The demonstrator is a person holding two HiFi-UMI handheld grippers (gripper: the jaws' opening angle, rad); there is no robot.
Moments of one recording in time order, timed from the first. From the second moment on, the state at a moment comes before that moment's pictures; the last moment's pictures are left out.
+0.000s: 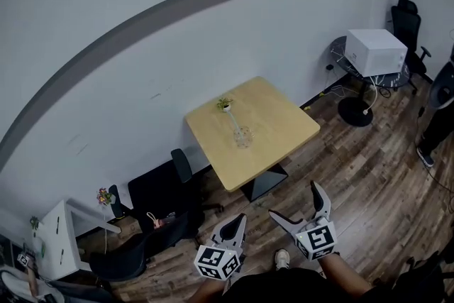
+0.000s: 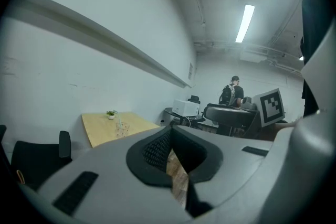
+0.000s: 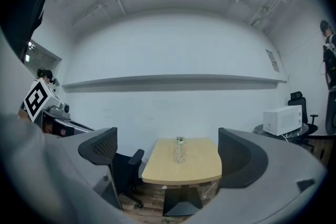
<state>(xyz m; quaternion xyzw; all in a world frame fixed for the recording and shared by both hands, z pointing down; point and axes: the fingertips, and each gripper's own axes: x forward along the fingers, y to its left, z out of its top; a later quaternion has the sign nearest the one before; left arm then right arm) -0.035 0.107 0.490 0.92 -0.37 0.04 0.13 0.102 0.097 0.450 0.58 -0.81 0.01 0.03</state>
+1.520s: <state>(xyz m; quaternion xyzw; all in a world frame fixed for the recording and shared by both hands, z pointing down) -0.060 -0.135 0.511 0.89 -0.43 0.05 0.13 0.047 -0.176 0.485 0.48 -0.87 0.05 0.06</state>
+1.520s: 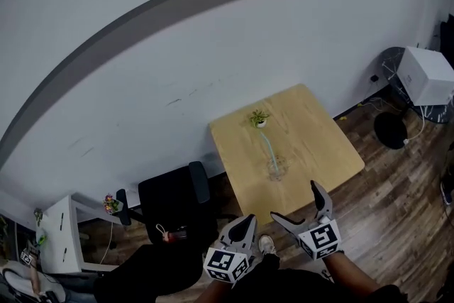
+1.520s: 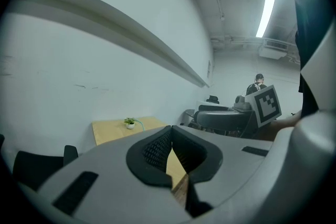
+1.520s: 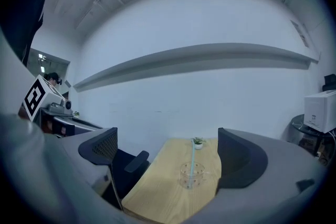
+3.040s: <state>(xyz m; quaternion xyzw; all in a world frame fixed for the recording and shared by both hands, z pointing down) -0.092 -0.347 0.527 0.85 -0.50 0.05 0.15 0.031 -0.413 0.597 0.42 -0.88 0.14 0.17</state>
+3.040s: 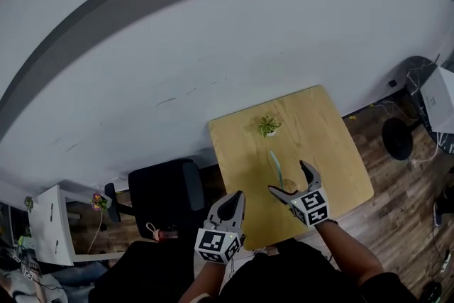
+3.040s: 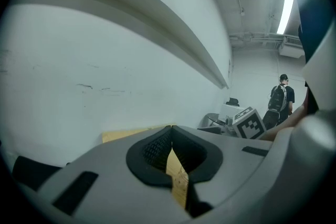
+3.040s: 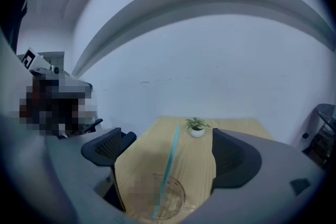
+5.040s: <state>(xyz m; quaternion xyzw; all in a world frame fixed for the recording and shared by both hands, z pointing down) -0.127 -0.336 0.533 0.83 -0.53 0.02 0.17 0.035 -0.426 0.631 0.44 -0.85 0.18 0.23</state>
